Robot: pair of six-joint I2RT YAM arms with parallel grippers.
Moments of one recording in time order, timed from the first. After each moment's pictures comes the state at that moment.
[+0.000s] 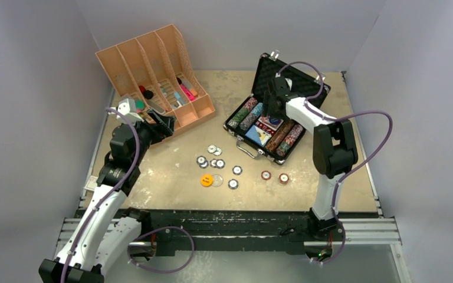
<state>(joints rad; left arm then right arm) -0.24 0.75 0.71 -0.14 -0.07 -0.62 0.31 1.96 1.48 -0.50 0.30 0.42</state>
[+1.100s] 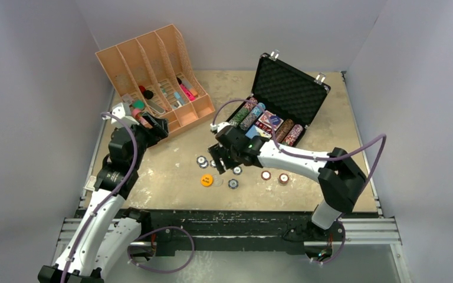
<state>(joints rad) -0.24 0.70 0.71 -0.23 -0.20 -0.60 0.92 1.66 1.16 -0.47 0.14 0.39</state>
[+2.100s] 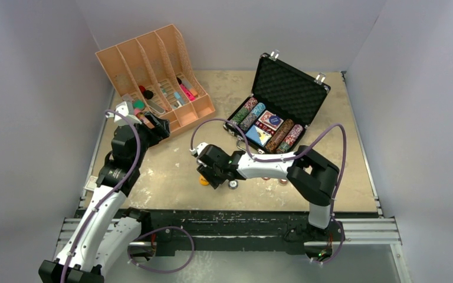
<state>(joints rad) -0.24 0.74 0.71 -0.23 -0.20 -0.59 1.09 1.87 1.16 -0.34 0.14 0.21</state>
